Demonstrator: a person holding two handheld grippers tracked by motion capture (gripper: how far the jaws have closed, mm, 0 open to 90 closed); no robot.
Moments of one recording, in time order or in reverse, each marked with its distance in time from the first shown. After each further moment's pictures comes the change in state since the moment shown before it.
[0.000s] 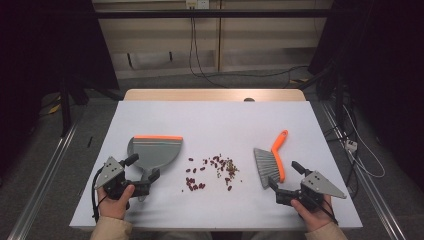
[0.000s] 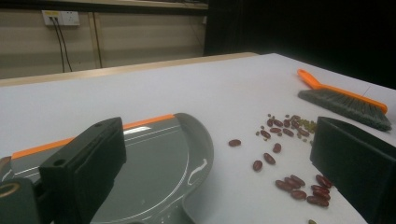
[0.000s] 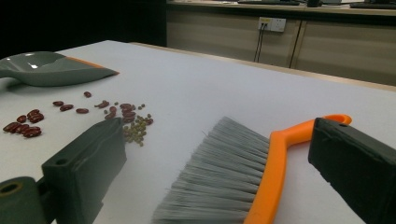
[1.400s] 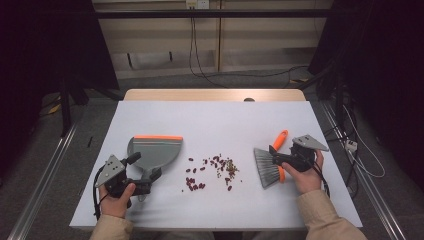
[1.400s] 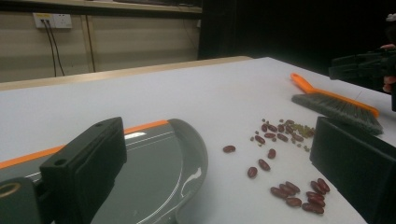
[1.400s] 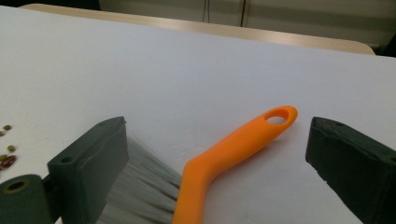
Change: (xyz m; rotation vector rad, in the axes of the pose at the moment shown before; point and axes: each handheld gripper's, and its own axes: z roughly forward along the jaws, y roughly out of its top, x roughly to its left) left arm 0.000 0.002 0.004 -0.011 -0.025 -0.004; right arm -0.055 0.026 0.082 0.223 -0.204 0.079
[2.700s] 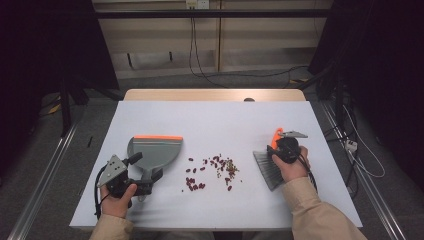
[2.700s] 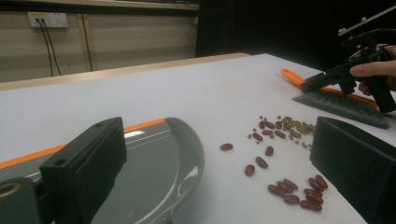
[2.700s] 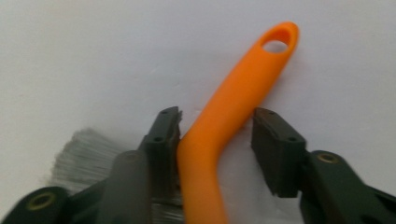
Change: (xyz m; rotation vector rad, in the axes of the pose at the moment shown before) left arm -0.002 0.000 0.002 0.008 -0.012 0.011; right arm 0.013 0.001 0.044 0.304 -0.104 0.056
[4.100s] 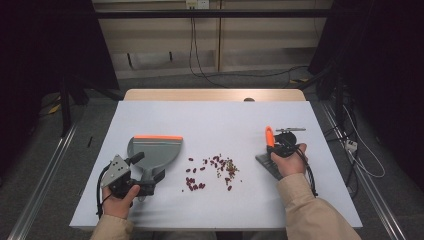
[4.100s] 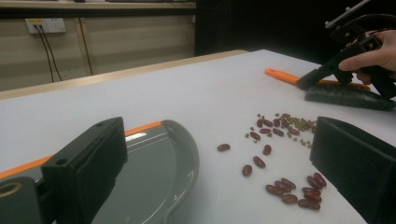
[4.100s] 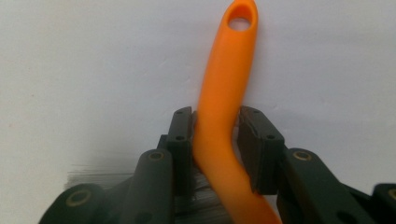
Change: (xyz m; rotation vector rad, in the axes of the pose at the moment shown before) left arm -0.007 0.004 0.002 0.011 -0.001 0.045; right arm 0.000 0.014 0.004 0.118 0.047 0.044
